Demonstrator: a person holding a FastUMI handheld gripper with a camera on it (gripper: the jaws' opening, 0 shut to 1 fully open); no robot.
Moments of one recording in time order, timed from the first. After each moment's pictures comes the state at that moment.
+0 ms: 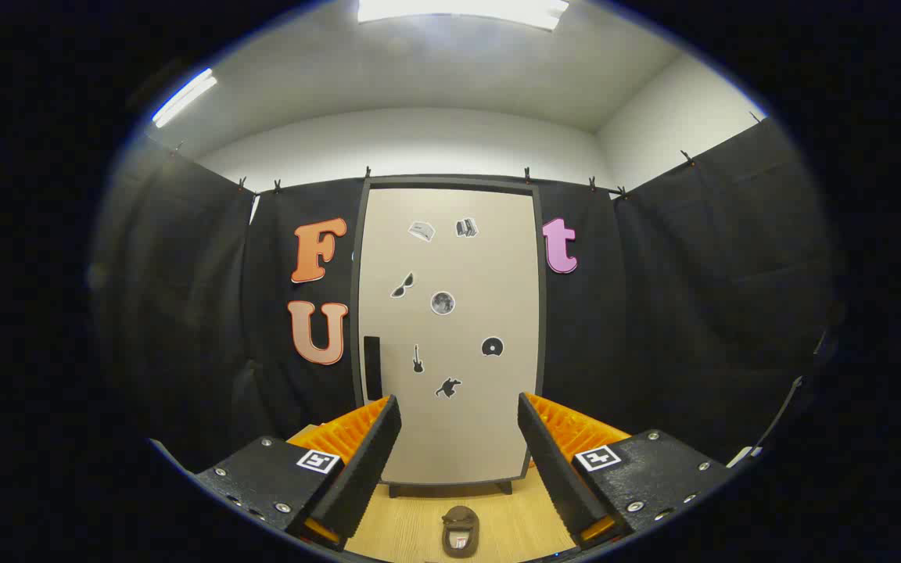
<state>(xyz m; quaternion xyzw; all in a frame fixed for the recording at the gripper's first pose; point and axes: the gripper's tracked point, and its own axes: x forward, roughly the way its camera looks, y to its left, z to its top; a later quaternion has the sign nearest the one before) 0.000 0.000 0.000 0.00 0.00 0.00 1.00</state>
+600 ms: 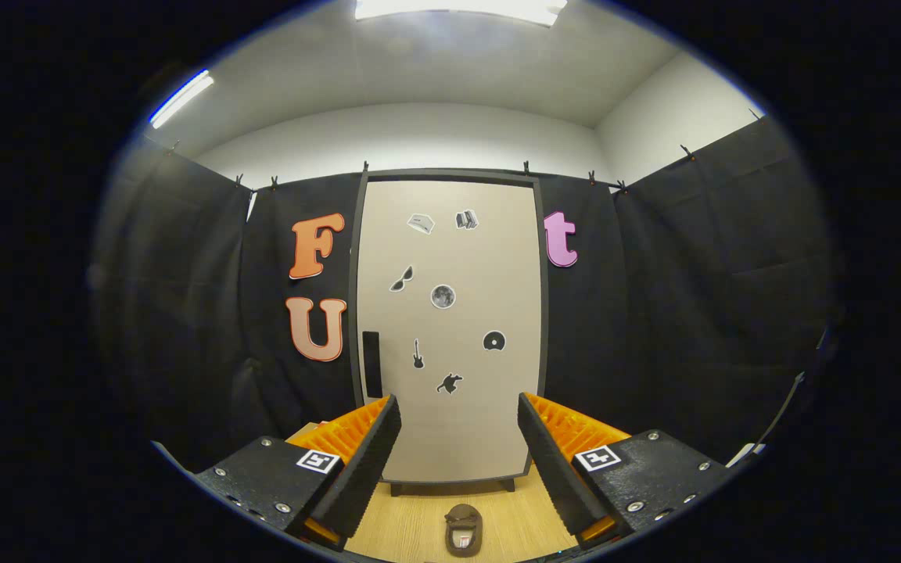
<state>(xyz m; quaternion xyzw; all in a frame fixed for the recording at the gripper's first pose) 0.011 0.006 -0.010 0.00 0.01 0.00 1.00</state>
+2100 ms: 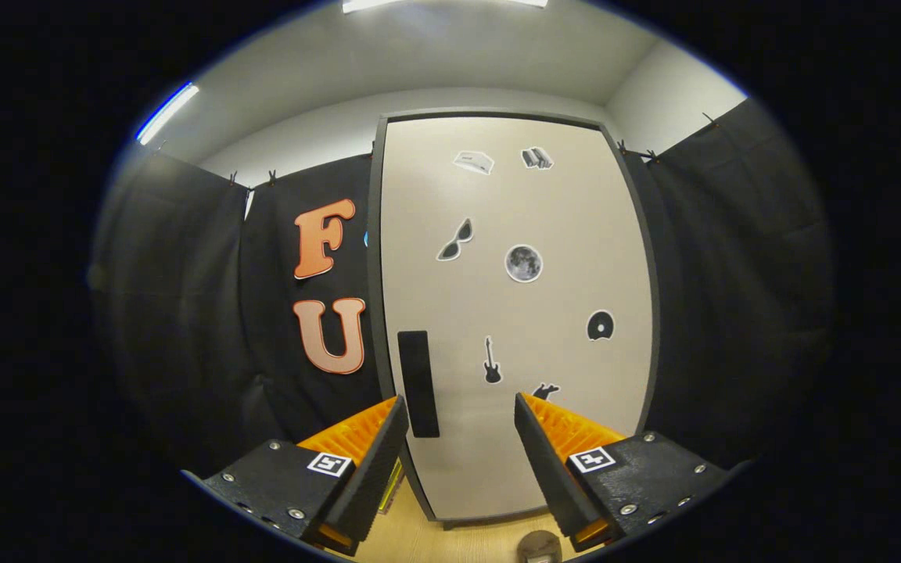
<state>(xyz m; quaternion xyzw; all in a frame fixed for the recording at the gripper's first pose) 0.187 0.122 -0.056 0.05 0.02 0.05 1.00</state>
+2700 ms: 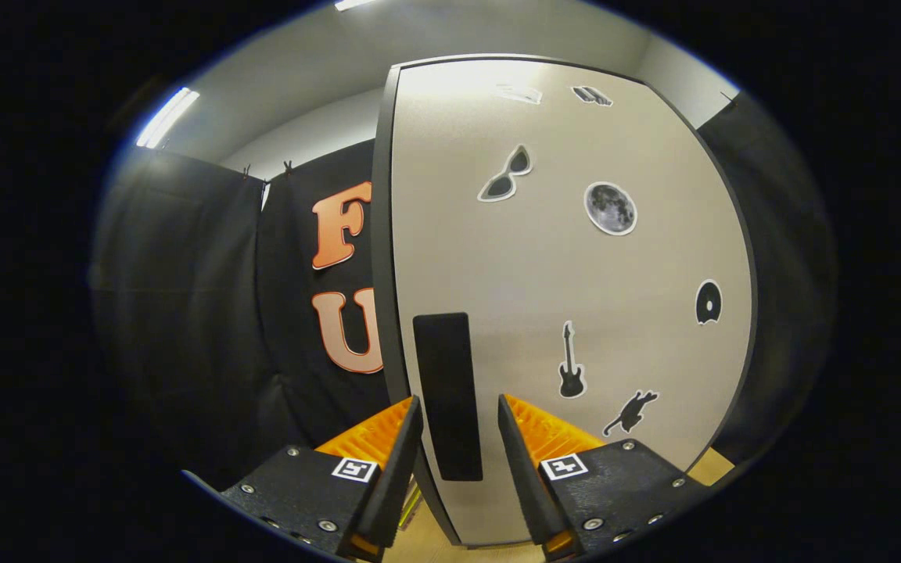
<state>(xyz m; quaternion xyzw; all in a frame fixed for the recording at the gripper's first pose) 0.269 0.166 -0.085 0.05 0.03 0.10 0.99</state>
